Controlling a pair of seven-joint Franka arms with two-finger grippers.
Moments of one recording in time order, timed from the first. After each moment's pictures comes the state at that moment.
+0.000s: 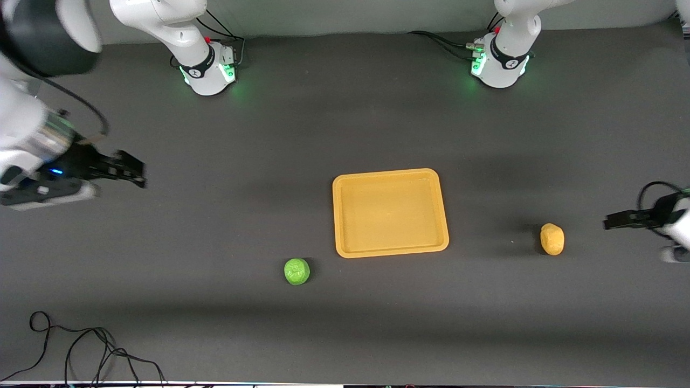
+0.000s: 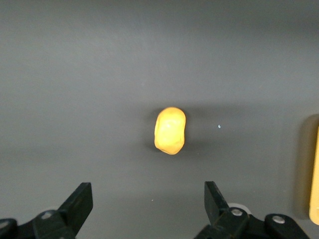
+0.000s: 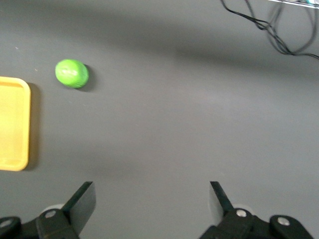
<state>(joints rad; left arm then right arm) 0.27 0.39 -0.14 -1.59 0.03 1.87 0.12 0.19 0.11 -0.02 -1.58 0.00 1.76 0.03</state>
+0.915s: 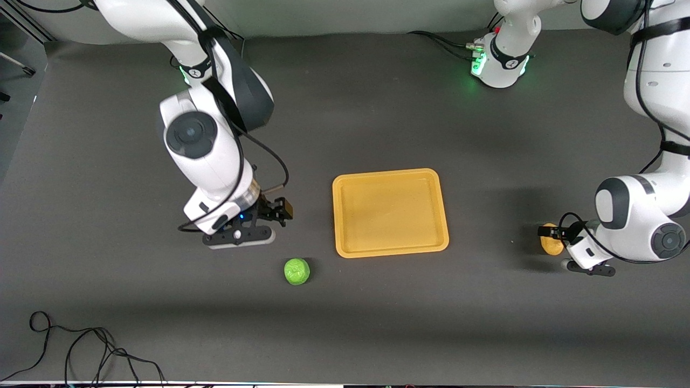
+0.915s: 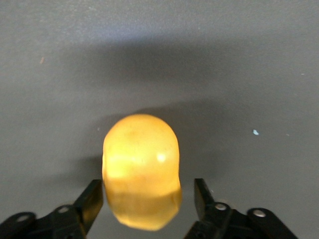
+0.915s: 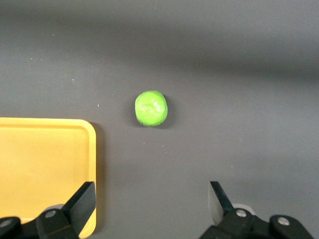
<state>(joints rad) 0.24 0.70 -0.14 -1.65 0.03 2.08 0.26 0.50 0.51 -0.02 -1.33 -0.04 1.93 0.42</state>
